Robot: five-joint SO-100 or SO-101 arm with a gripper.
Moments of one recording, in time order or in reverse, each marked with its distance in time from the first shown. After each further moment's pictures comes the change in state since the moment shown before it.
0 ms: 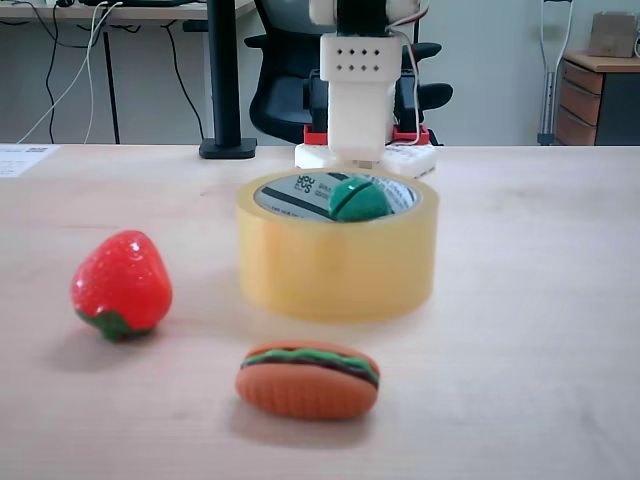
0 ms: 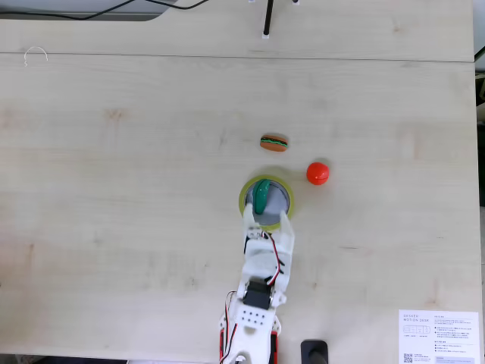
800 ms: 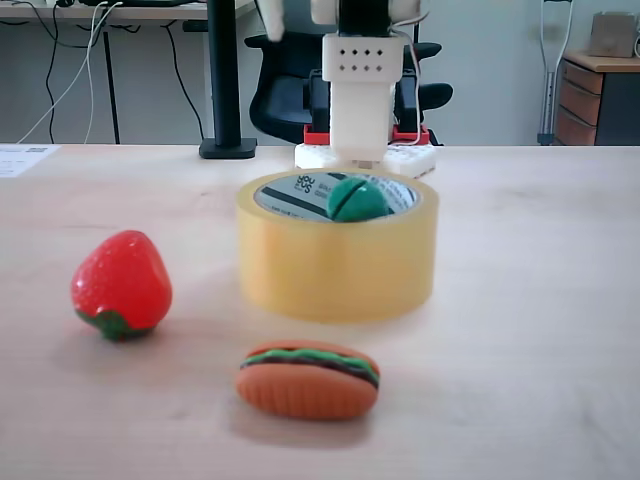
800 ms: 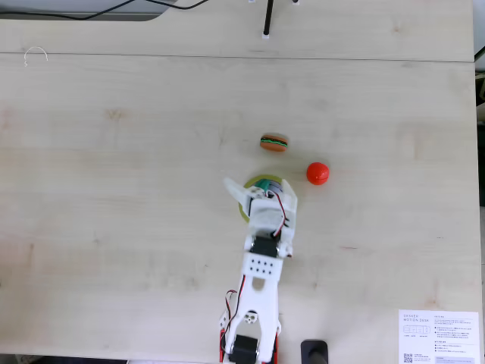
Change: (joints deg) arm -1.6 -30.2 -12.7 -15.6 0.0
